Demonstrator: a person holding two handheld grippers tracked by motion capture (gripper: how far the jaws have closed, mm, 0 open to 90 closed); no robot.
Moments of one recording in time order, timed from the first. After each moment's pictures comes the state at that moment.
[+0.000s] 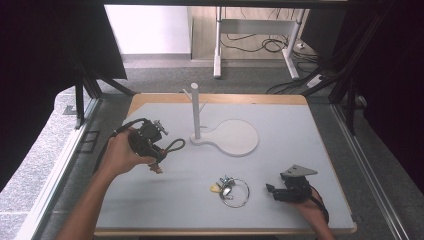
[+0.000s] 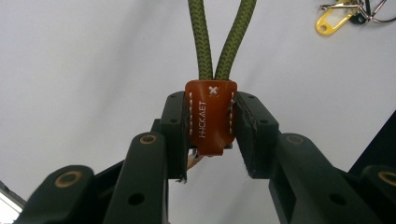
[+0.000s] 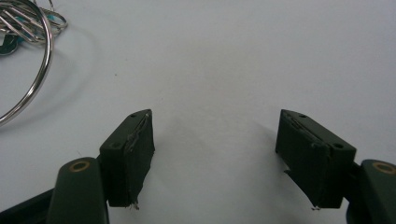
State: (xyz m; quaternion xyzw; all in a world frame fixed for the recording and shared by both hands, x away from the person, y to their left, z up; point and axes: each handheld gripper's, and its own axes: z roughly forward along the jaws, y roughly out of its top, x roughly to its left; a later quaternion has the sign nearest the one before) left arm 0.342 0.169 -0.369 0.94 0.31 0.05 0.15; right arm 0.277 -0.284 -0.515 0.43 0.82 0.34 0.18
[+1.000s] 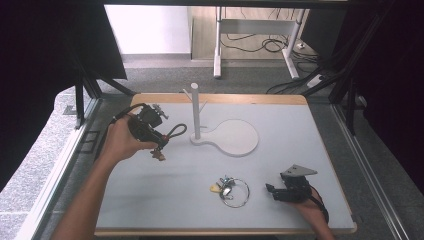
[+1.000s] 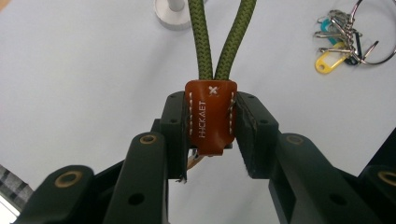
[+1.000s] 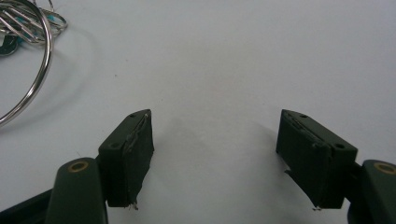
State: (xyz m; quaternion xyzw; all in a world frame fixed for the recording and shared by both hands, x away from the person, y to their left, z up) left arm 0.364 0.167 -0.337 0.93 0.33 0.06 0.17; right arm 0.278 -0.284 -0.515 0.43 0.82 0.34 0.18
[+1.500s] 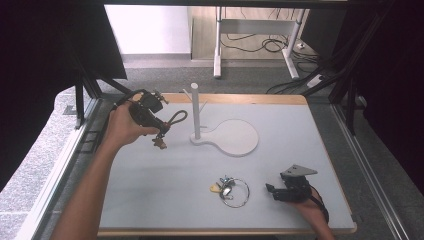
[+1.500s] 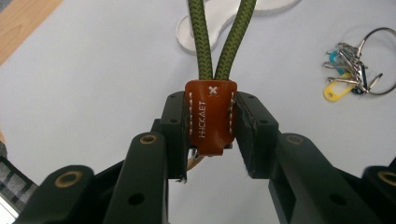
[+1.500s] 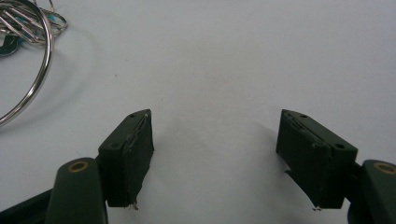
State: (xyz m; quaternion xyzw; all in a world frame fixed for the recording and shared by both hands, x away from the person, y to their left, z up) left arm 0.395 0.168 -0.320 0.92 0.34 0.07 0.19; right arm 0.278 -0.284 -0.515 0.43 0.82 0.34 0.18
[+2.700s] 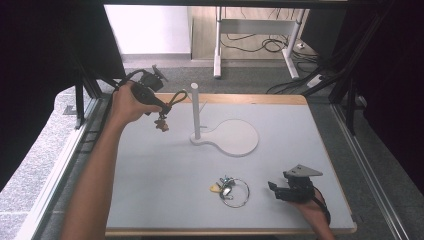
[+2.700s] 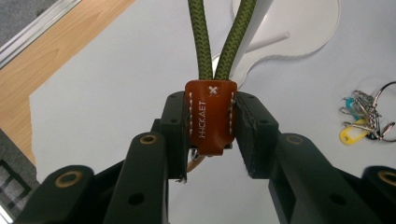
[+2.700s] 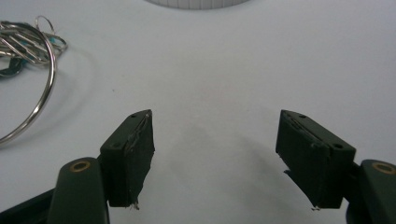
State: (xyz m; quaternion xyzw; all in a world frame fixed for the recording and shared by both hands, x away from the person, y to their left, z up) left arm 0.445 0.171 -0.303 0.90 0.38 0.07 0.21; right arm 0.273 -0.289 -0.506 0.44 0.80 0.36 0.20
